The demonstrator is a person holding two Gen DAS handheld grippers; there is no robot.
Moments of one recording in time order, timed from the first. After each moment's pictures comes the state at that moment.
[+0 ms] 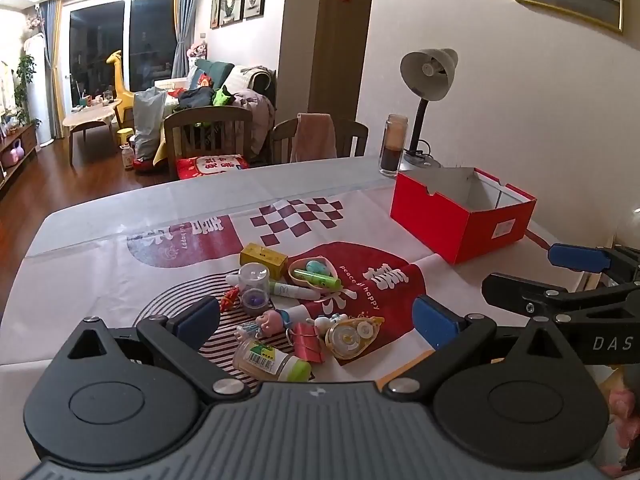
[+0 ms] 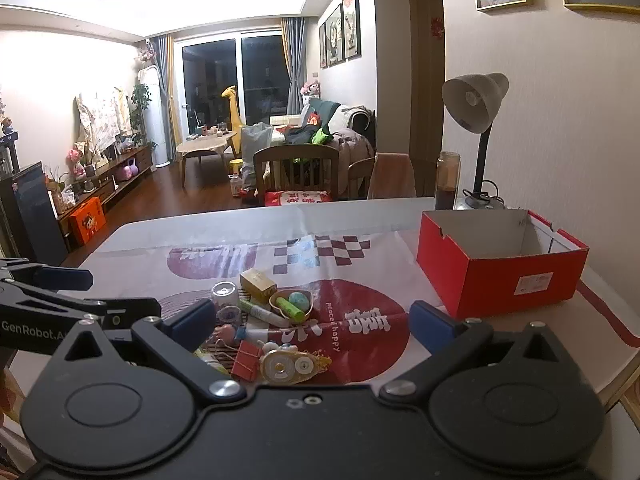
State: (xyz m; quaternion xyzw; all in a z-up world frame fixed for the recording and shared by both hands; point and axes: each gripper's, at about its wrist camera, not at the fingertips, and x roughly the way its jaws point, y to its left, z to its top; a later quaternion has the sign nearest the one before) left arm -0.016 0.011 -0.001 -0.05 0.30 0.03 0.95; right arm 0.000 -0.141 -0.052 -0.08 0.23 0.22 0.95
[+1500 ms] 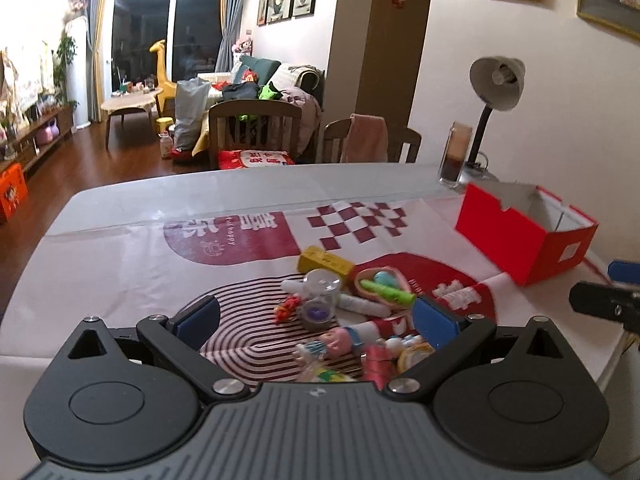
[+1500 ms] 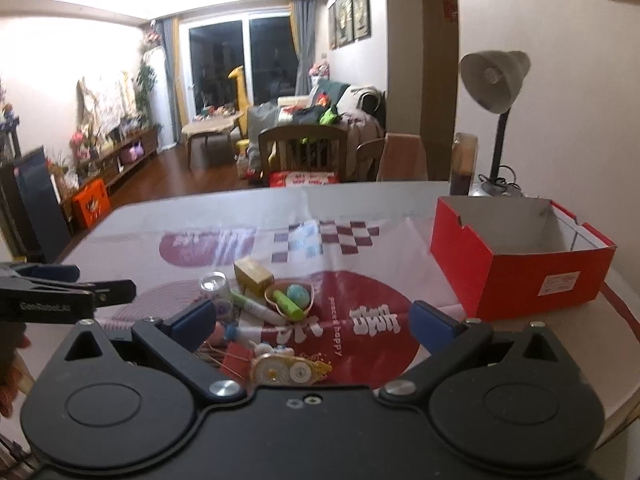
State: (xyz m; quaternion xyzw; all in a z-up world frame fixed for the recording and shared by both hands) left arm 0.024 0.074 -0.052 -0.08 0.29 0.09 0.95; right arm 0.056 -0.127 -0.078 -0.10 0.26 0.23 0.93
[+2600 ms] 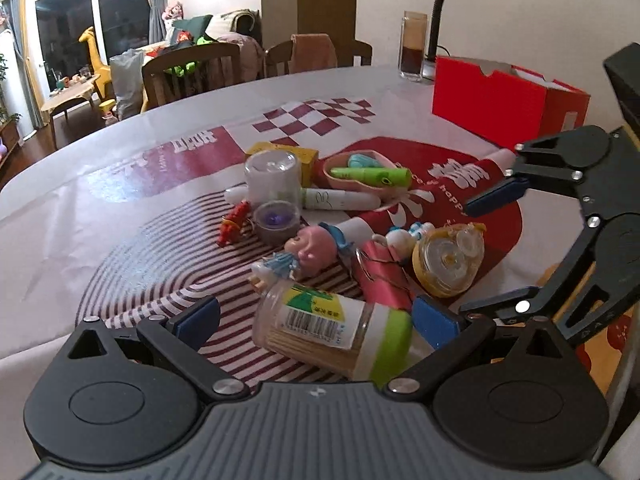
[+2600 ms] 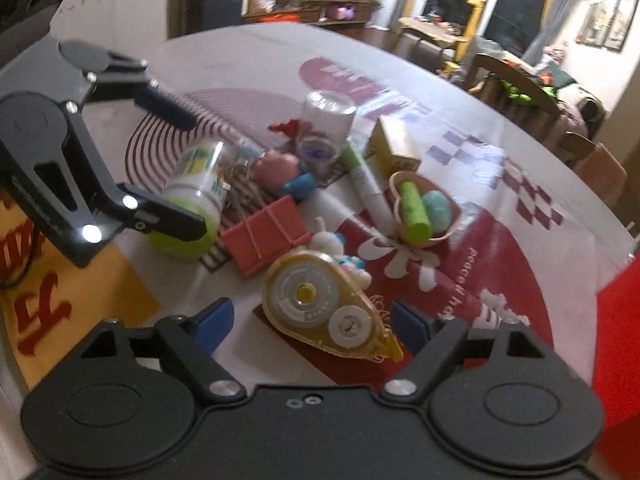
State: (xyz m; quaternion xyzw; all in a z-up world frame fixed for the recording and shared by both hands) left arm 0.076 0.054 -0.160 0.00 0.38 0.01 0.93; right arm 0.137 -0.071 -0.211 -0.38 0.32 0.47 0.73
